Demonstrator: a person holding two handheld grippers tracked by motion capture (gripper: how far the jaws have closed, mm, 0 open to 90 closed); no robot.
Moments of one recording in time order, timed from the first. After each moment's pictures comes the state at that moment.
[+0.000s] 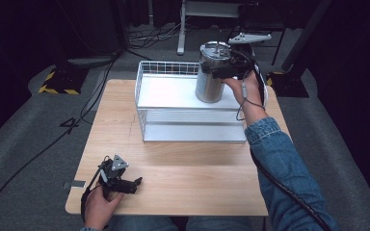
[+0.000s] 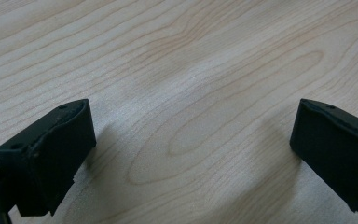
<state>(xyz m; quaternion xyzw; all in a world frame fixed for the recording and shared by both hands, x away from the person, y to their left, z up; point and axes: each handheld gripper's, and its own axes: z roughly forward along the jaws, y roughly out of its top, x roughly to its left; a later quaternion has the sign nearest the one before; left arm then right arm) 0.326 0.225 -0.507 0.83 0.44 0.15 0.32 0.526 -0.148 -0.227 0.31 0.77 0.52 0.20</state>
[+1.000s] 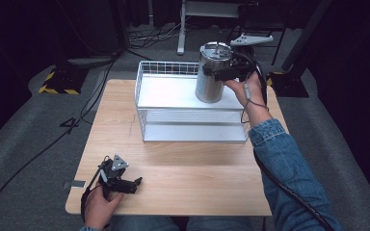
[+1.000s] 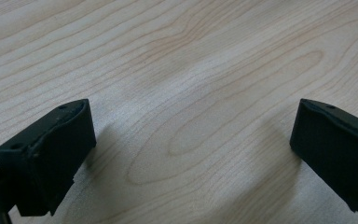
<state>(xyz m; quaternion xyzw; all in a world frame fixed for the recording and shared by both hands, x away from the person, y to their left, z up) 0.326 0.225 -0.507 0.83 0.44 0.15 0.32 0.523 -0.154 -0.229 0.30 0.78 0.52 0.20</state>
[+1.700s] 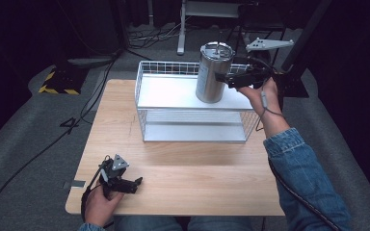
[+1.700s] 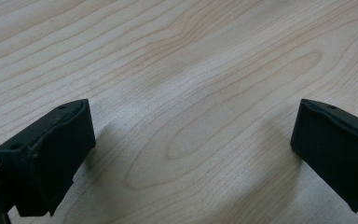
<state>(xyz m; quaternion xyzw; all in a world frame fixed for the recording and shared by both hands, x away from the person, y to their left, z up) 0.328 0.225 -0.506 0.83 0.43 0.15 0.32 0.485 -0.181 -0.214 0.29 0.78 0.53 0.19</state>
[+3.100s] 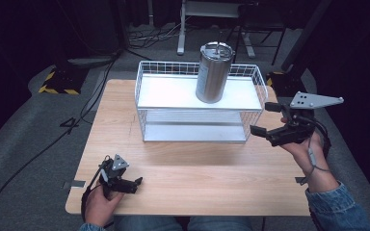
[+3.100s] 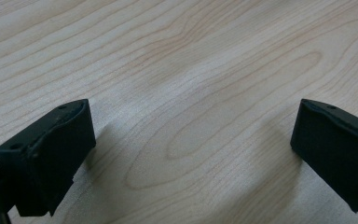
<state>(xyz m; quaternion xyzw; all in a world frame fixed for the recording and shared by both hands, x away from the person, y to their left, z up) 0.328 0.225 -0.506 0.83 0.43 0.15 0.32 0.374 -0.270 -0.265 0.26 0.80 0.52 0.16</state>
